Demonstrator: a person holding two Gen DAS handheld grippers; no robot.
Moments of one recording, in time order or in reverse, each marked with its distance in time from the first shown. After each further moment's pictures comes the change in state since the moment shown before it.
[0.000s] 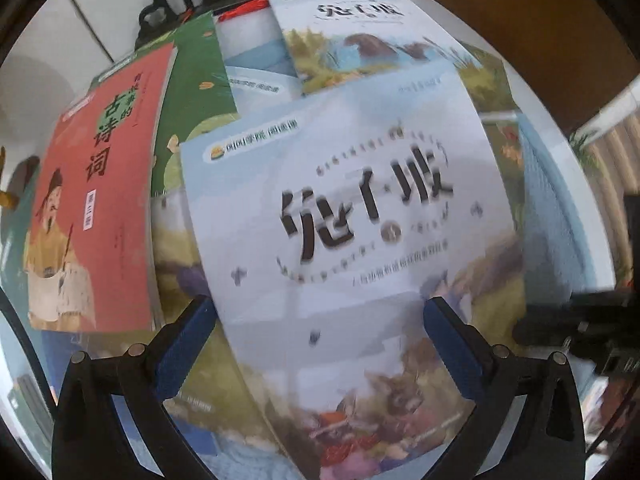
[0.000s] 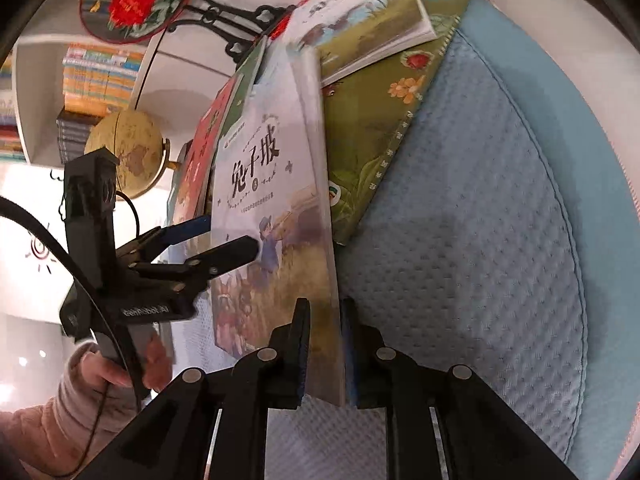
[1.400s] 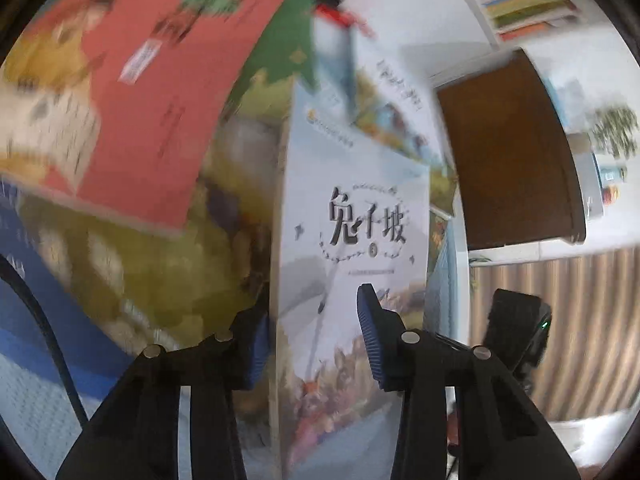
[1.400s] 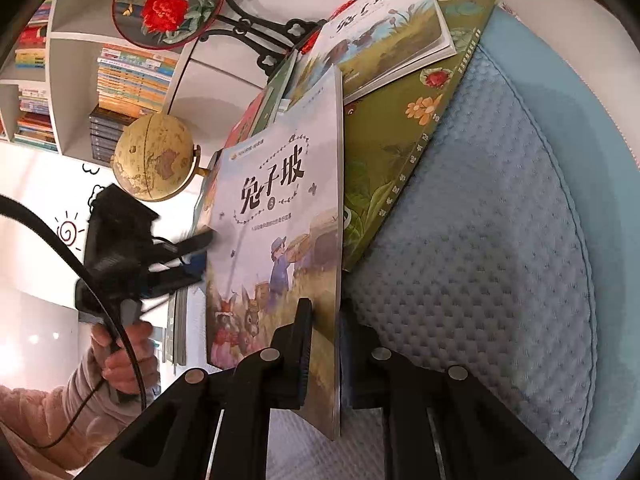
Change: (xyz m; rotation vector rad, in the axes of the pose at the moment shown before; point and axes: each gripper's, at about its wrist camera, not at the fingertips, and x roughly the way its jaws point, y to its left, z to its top) left arm -0.019 0.092 -0.047 -0.432 -0.114 -0.506; right arm 0.014 -0.002 0.001 -0.097 -0.072 0.090
